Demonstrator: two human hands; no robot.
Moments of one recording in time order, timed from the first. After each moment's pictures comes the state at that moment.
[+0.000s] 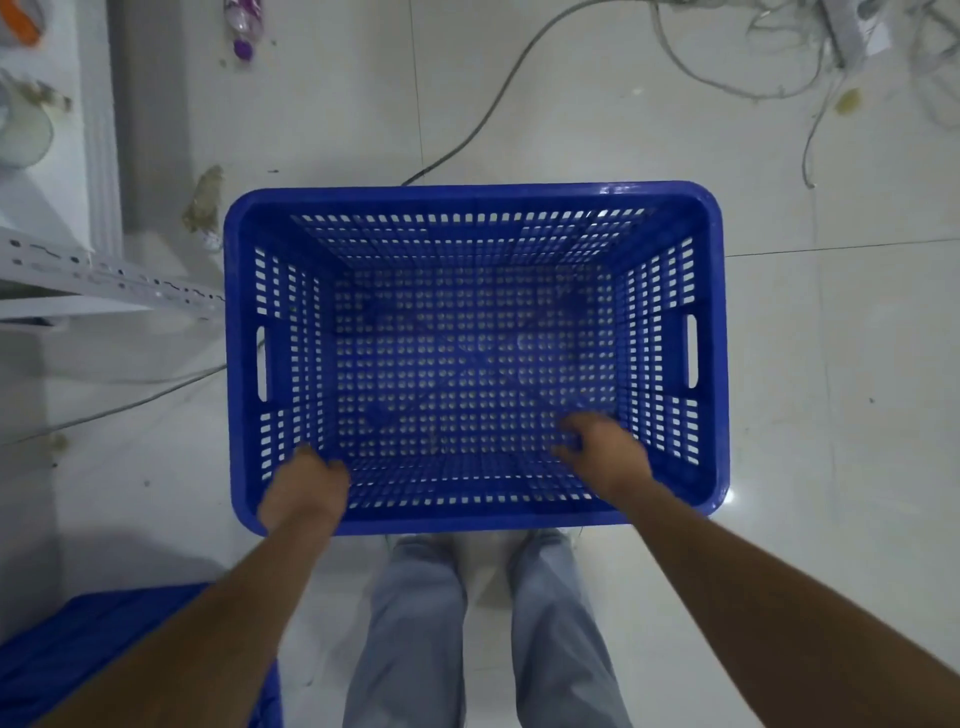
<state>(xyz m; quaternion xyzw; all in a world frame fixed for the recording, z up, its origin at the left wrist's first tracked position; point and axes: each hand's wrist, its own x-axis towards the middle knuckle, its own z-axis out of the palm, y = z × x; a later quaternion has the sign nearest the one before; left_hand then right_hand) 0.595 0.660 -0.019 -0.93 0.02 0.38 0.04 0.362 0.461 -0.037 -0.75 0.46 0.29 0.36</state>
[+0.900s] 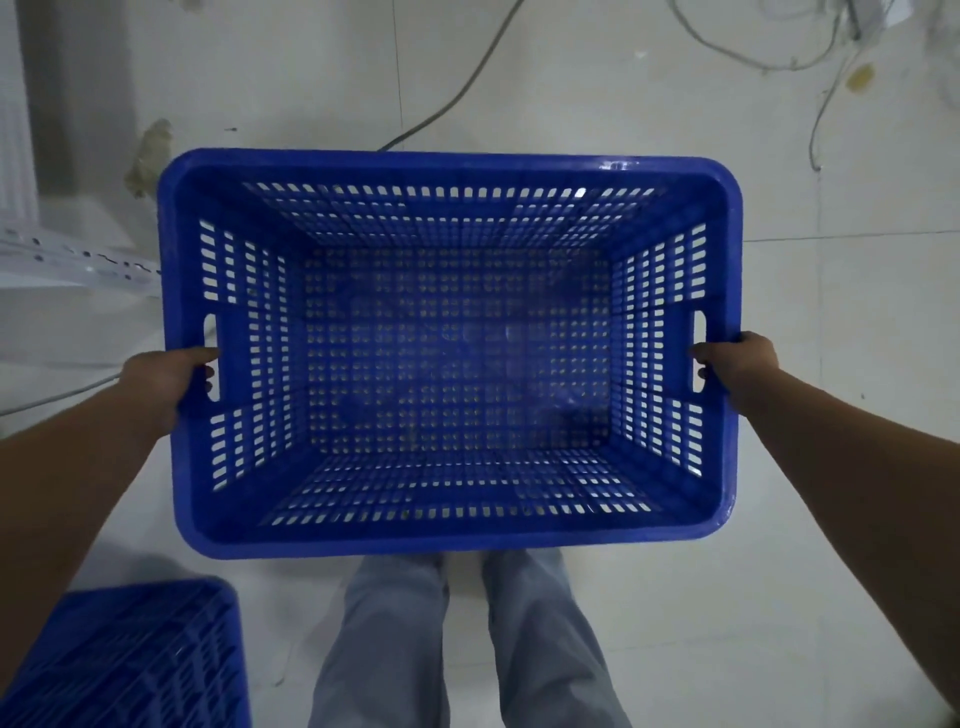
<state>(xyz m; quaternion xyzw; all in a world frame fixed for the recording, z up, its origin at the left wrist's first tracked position) 0.739 0.636 -0.063 -0.84 -0.22 0.40 -0.30 0.316 0.312 -0.065 -0.44 0.79 0.06 0.41</state>
